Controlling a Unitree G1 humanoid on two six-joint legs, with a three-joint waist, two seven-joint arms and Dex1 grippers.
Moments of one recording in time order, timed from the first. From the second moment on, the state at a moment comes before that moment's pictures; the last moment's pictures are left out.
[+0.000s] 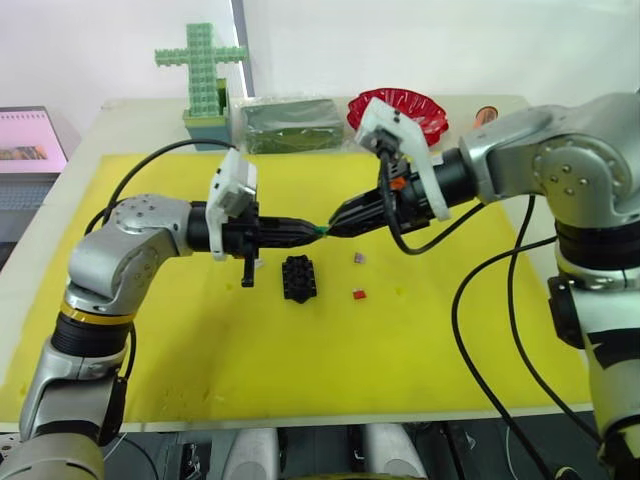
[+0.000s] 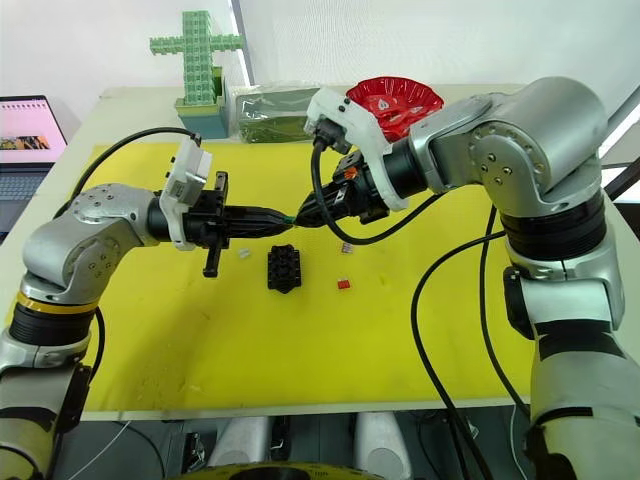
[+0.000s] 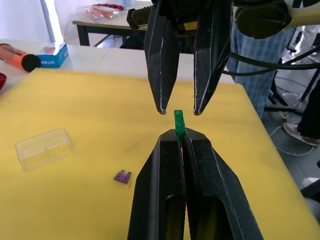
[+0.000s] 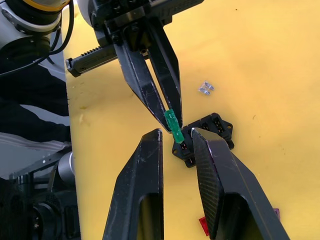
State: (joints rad) left arm -0.65 0.64 -0.06 -0.20 -0.66 0.63 -1.16; right arm -1.23 -0.69 0.23 -0.21 0.78 1.53 0.92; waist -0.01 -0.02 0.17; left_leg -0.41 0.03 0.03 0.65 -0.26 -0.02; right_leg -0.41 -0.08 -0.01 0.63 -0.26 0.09
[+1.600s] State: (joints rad) left arm -0.64 0.62 -0.06 -0.20 -0.65 0.63 -1.15; right arm -1.22 -0.73 0.27 -0.23 0.77 1.47 0.95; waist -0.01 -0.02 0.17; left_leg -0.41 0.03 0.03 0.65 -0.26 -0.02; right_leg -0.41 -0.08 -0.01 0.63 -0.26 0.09
